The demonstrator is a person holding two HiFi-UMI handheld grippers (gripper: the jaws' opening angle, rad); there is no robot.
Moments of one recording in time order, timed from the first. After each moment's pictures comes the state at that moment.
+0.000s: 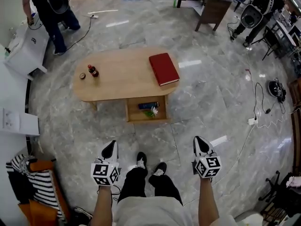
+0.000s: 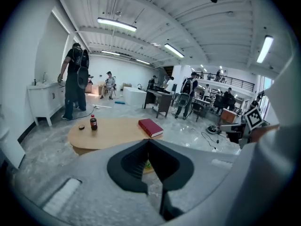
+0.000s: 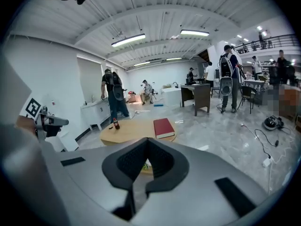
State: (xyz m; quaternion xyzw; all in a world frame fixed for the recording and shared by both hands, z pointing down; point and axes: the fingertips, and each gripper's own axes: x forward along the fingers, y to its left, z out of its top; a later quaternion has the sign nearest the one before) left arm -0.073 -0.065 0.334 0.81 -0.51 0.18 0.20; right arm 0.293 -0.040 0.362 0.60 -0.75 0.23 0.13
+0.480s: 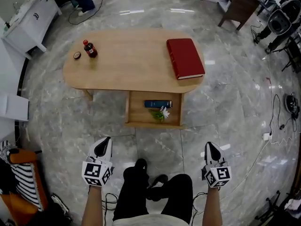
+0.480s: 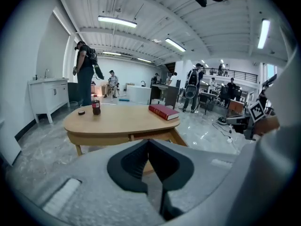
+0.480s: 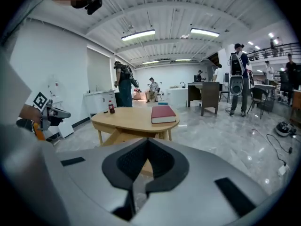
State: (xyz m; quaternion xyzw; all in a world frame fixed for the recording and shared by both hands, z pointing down) left arm -0.113 -0.130 0.561 0.80 -0.54 0.19 0.18; right arm 0.301 -0.113 0.581 0.58 -0.78 0.17 0.15
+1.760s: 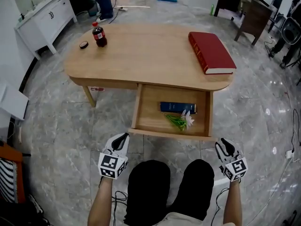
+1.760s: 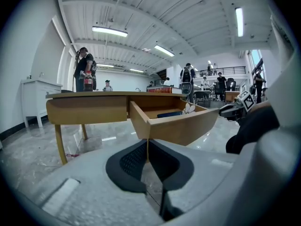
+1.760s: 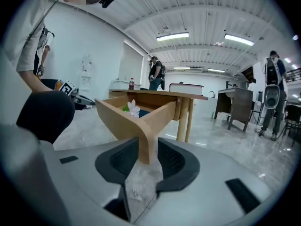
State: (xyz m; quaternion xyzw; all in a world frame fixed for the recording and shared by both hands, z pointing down) left arm -0.115 -0.179 0.835 0.83 -0.53 0.15 0.08; right arm 0.287 -0.180 0.840 0.45 -0.87 0.04 0.19
